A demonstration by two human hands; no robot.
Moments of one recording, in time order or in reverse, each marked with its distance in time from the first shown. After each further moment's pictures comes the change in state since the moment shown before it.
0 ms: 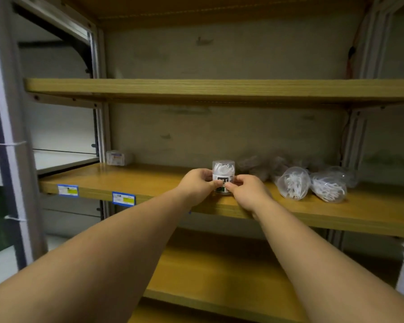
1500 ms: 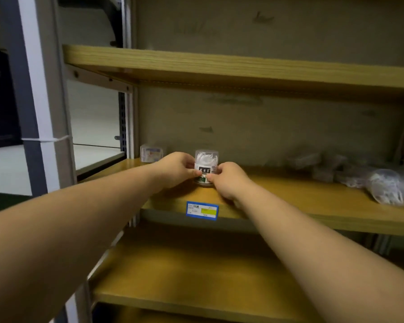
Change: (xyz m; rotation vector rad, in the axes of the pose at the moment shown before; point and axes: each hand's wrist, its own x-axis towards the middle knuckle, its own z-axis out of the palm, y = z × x) left_hand 0.055 -0.143 -0.221 0.268 -0.150 -0.005; right_hand 0.047 -0.166 0.198 -0.081 -0.026 0.039
